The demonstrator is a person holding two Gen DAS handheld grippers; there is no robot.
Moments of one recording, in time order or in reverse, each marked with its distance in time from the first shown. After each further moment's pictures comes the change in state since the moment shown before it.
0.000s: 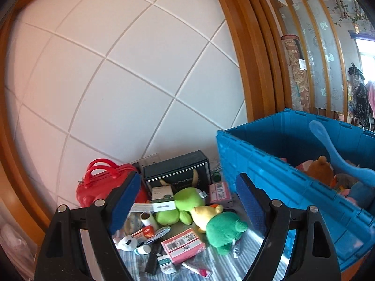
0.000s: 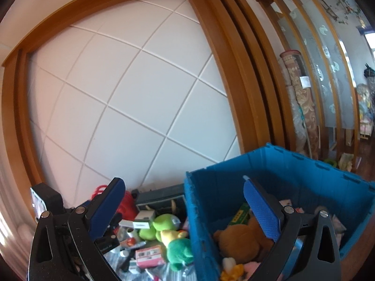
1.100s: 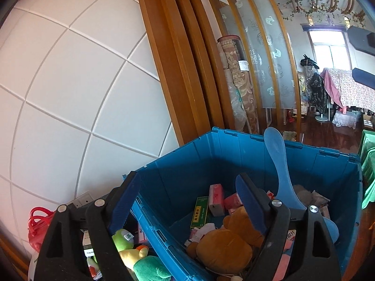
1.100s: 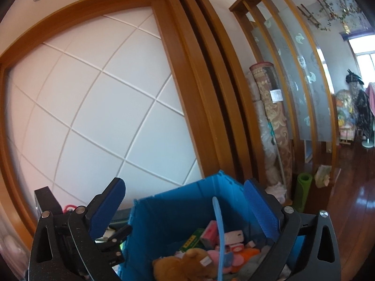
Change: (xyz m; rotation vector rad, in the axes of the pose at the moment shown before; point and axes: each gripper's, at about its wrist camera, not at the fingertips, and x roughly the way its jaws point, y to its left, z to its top) left arm 0.041 -0.200 0.098 0.145 -0.048 -0.309; right arm -0.016 -0.162 0.080 0.030 -0.069 -0.123
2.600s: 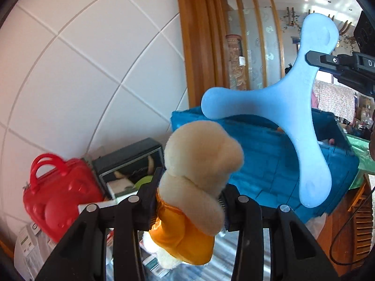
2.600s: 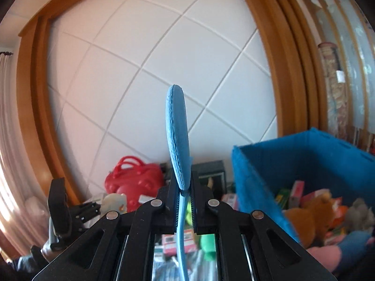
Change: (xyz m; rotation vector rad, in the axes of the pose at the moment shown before) left arm -0.082 0.226 -0.179 -0.082 0.006 -0.222; right arm 0.027 0.252 -0.141 -0.124 0.175 0.212
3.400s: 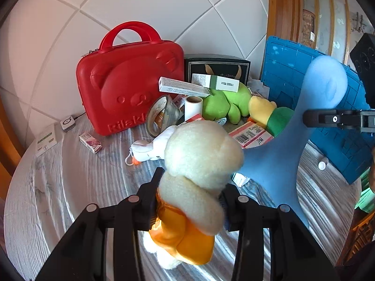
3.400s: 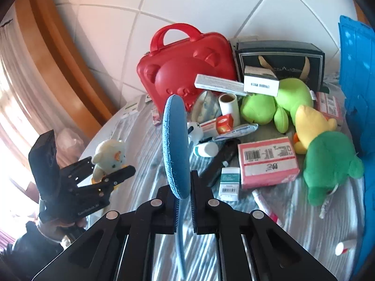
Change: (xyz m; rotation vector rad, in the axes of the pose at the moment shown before) left arm -0.039 0.159 -0.223 -0.300 0.300 0.268; right arm 0.205 0.121 -0.199 -0.031 0.605 0.333
